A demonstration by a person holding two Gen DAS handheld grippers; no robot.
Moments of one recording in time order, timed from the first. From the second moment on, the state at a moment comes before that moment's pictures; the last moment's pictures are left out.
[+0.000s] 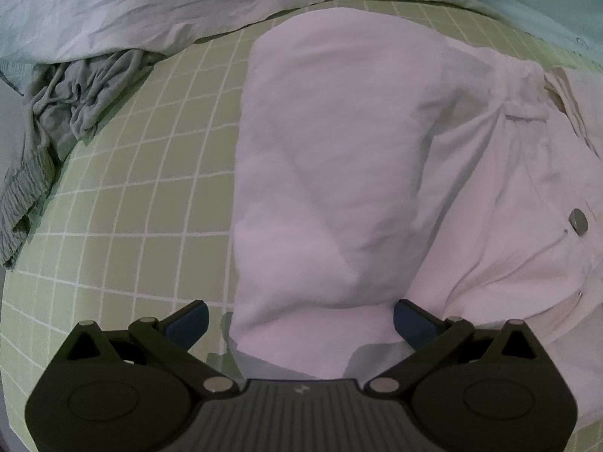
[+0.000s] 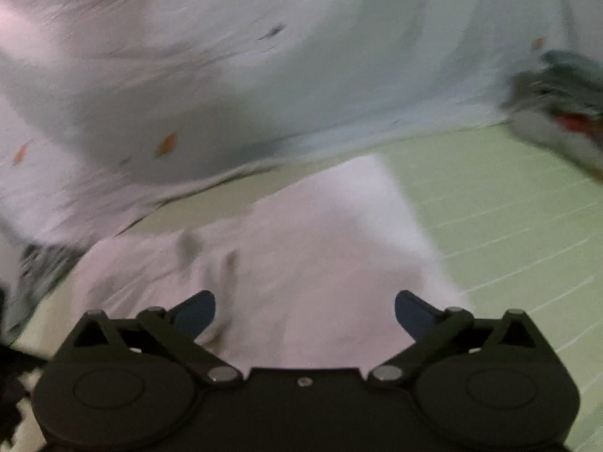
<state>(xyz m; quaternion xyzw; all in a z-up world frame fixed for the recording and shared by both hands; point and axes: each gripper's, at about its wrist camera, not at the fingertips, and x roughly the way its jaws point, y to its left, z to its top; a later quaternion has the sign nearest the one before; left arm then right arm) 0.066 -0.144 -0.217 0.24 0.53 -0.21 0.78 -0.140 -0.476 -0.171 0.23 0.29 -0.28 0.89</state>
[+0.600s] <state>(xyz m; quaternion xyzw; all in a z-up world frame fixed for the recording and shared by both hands) 0.063 -0.149 -0.217 0.25 0.53 -0.20 0.79 -0.121 -0.546 -0.230 0.24 0.38 -0.34 0.83</state>
